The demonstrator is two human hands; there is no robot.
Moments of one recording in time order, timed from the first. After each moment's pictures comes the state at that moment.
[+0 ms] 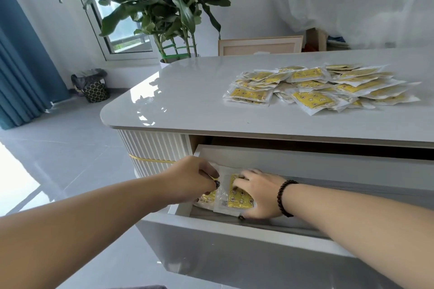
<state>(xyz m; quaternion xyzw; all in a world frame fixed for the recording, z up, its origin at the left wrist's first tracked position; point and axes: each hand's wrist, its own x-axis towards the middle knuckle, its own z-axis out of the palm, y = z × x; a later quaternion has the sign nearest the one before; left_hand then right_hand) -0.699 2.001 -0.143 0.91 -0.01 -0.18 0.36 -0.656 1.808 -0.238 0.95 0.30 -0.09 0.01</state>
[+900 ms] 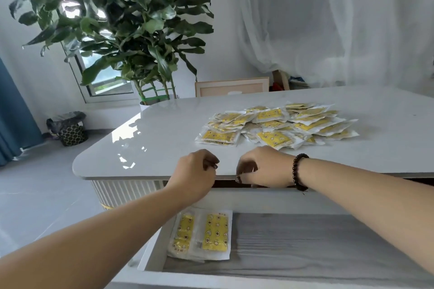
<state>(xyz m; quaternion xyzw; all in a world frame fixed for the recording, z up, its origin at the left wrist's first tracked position) -0.648 1.932 -0.115 0.92 -0.13 0.08 0.36 -0.654 1.743 -0.097 0.95 0.17 -0.05 -0.23</state>
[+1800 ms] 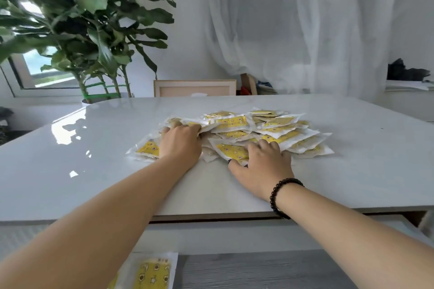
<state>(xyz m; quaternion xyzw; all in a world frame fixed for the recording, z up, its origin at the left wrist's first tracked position) -0.471 1.821 -0.132 0.95 -0.15 0.24 0.10 -0.579 1.671 -0.137 0.98 -0.10 0.16 -0.09</state>
